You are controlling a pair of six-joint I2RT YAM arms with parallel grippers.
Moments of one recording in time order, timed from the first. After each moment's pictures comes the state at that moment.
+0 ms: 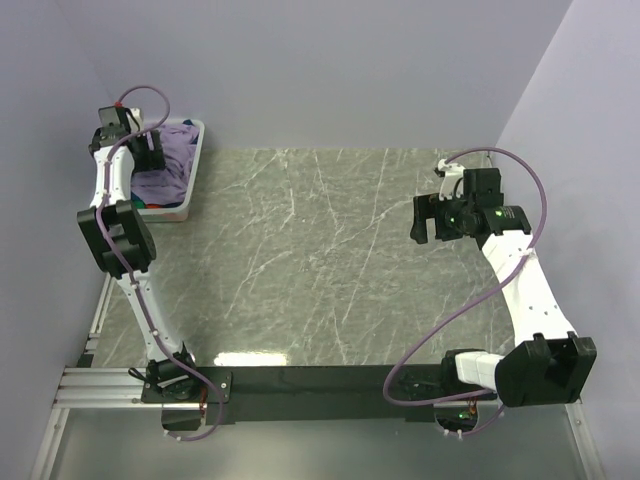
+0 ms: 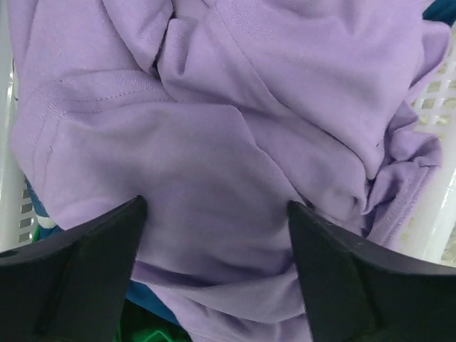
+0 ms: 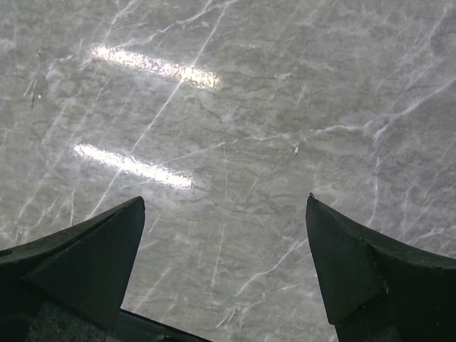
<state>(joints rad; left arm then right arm) 0.30 2.27 2.17 -0.70 0.03 0.05 0.04 1.22 1.18 -0.82 -0.25 -0.09</state>
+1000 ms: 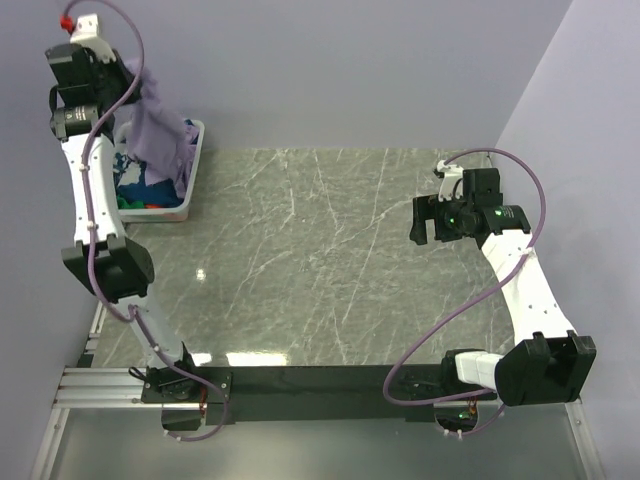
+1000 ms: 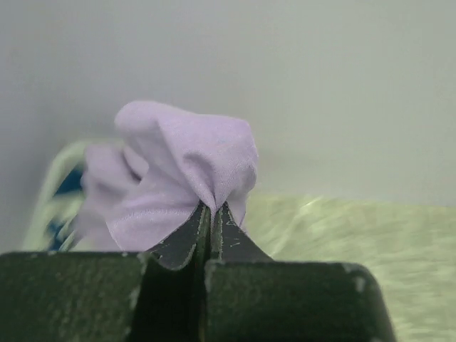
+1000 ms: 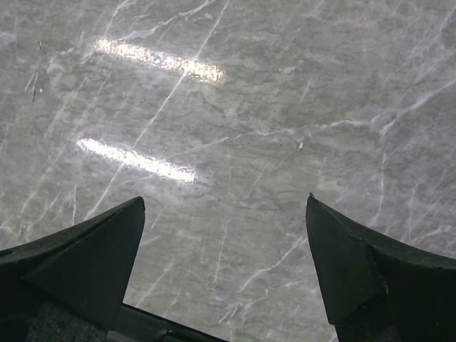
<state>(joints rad) 0.28 1.98 2.30 -0.56 0.29 -0.13 0.04 1.23 1.18 -0.83 -0.26 -0.09</state>
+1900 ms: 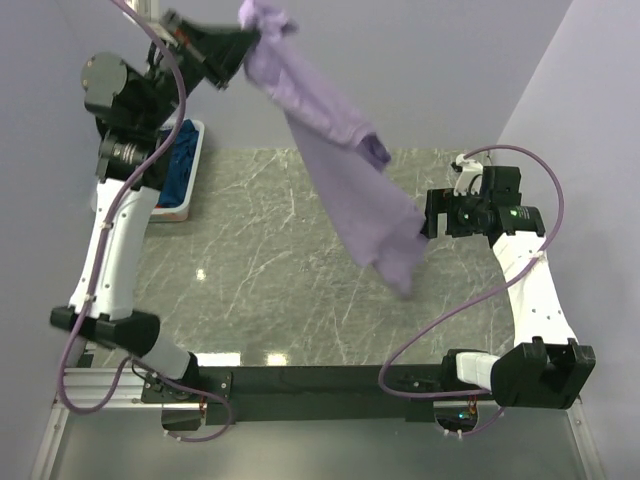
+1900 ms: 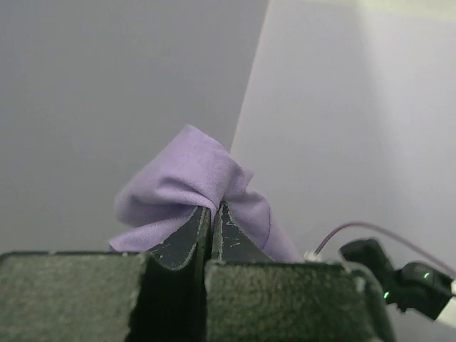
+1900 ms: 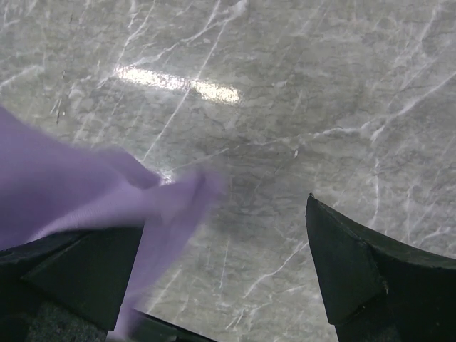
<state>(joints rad) -0.27 1.58 2.15 0.05 0.51 -0.55 -0.07 1.21 1.21 -0.83 -0.35 -0.08</state>
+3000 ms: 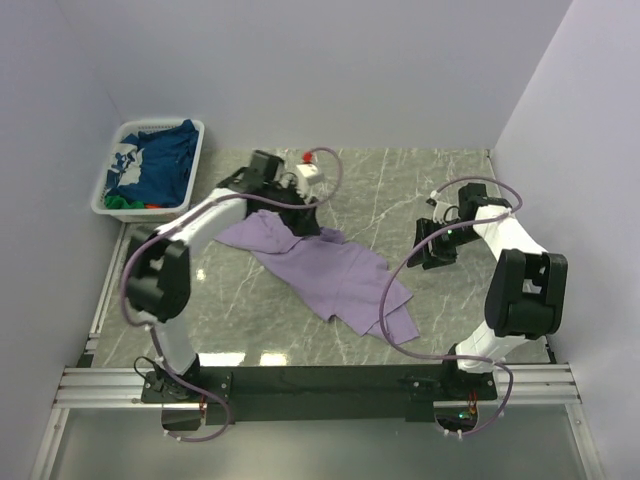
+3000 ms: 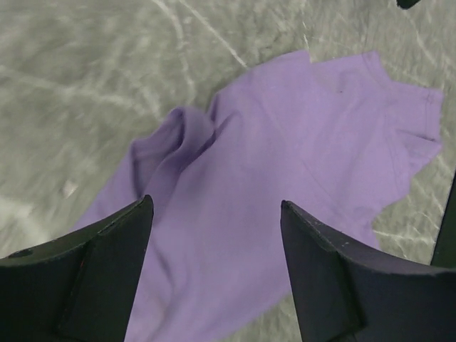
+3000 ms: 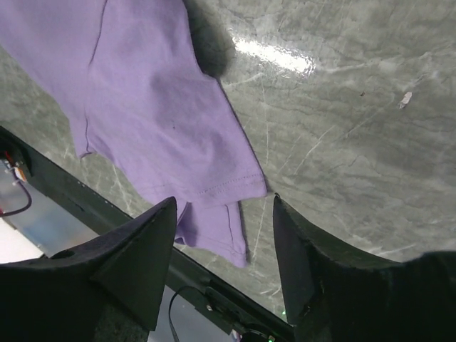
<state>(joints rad) -0.43 1.80 1.42 -0.42 0.70 0.29 -0.12 1.61 1.12 -0.93 -0.58 -0.18</state>
